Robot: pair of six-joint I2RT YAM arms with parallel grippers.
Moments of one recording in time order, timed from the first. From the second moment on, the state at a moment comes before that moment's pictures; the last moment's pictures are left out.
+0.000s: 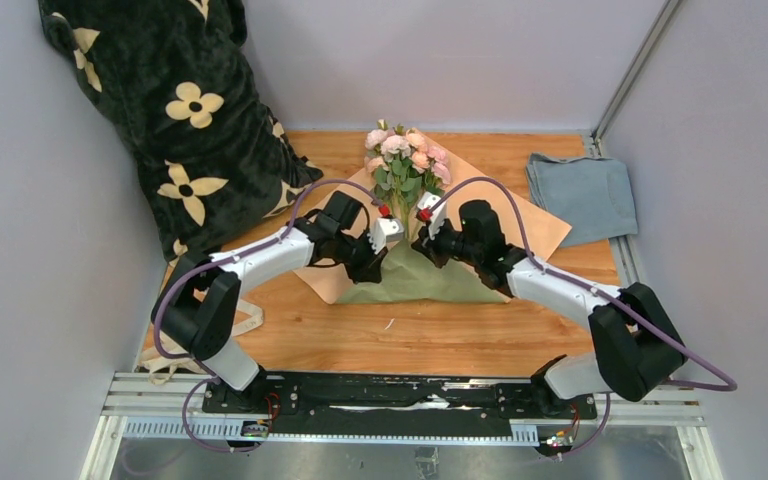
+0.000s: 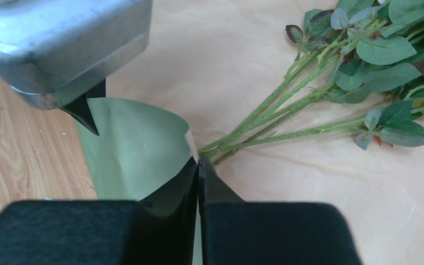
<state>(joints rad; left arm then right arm) -0.58 1.59 0.98 -0.38 0.59 0.38 0.59 1.38 0.73 0.22 -0.40 -0.26</state>
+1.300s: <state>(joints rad) -0.58 1.76 1.09 -0.51 0.33 0.31 0.40 1.32 0.62 -0.32 -0.22 0.27</state>
